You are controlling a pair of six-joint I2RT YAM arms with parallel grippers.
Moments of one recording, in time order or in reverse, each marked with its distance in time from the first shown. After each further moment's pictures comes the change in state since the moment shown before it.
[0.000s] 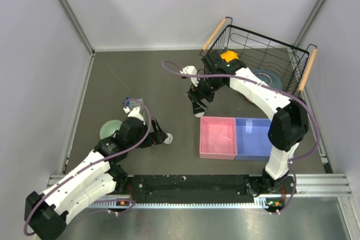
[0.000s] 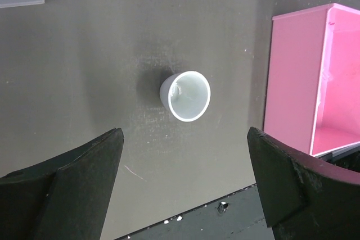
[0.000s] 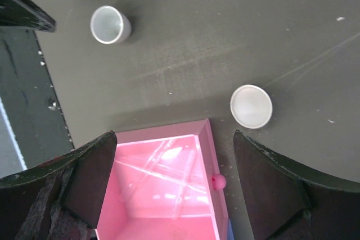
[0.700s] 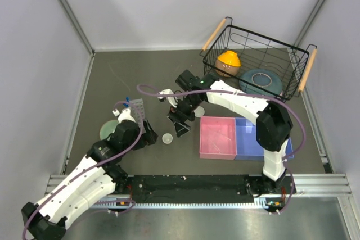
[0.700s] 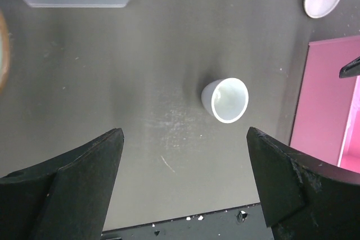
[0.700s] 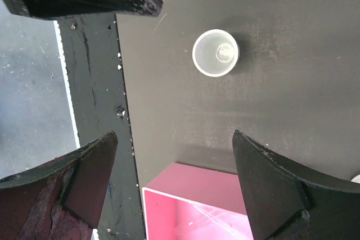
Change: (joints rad) left arm 0.004 -0.086 0.036 -0.170 -0.147 -0.018; right arm 0.231 0.088 -0.008 0.013 -0.138 0.108
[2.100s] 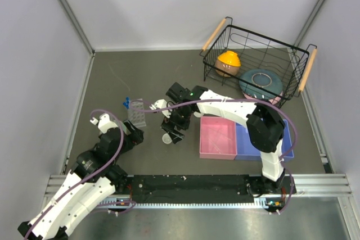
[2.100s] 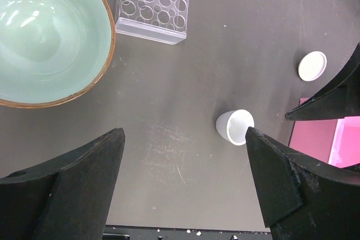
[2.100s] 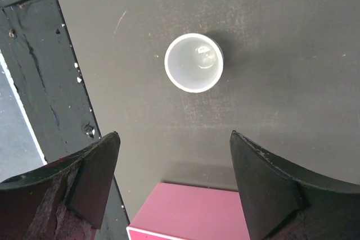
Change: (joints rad) left arm 0.000 -0.243 0.065 -0.239 -0.248 -0.137; right arm 0.109 0.059 -0.060 0.123 0.211 0.104
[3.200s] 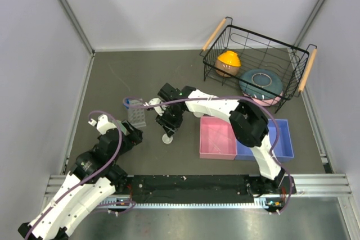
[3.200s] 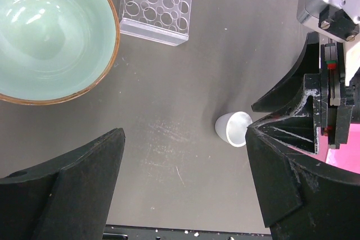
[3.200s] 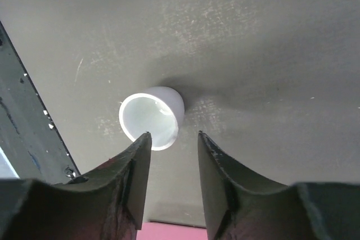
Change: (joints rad) left arm 0.000 -0.019 0.000 -0.019 -0.012 -0.023; right arm 0.004 0.189 0.147 0.032 0.065 0.090
